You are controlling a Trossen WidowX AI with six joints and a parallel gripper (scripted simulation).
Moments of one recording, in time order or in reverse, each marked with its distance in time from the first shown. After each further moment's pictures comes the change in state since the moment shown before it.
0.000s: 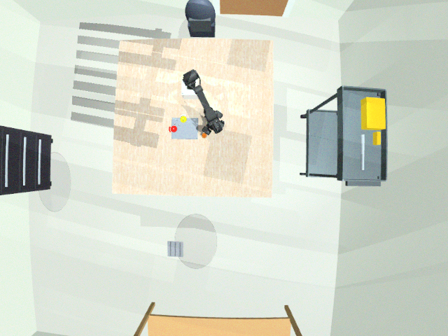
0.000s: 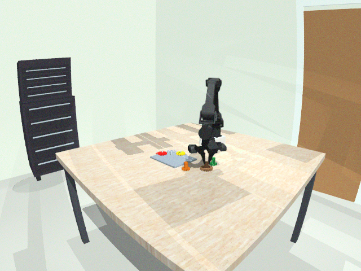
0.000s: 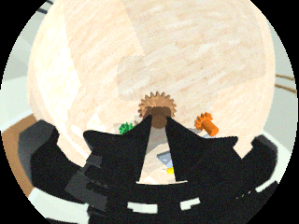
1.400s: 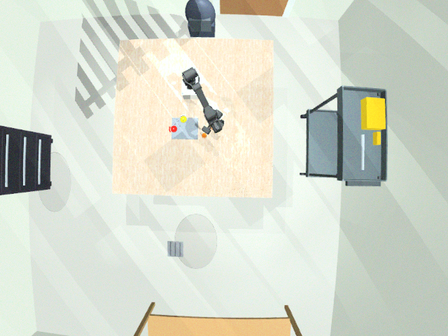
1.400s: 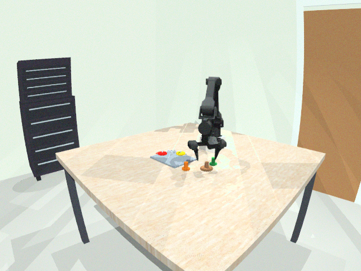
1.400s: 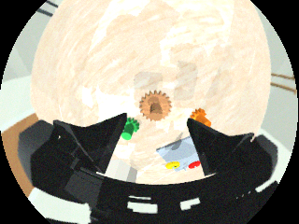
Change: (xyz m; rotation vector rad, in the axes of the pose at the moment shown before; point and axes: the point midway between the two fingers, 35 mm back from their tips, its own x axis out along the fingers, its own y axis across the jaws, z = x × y) arm -0.021 -0.001 0.000 0.003 -0.004 0.001
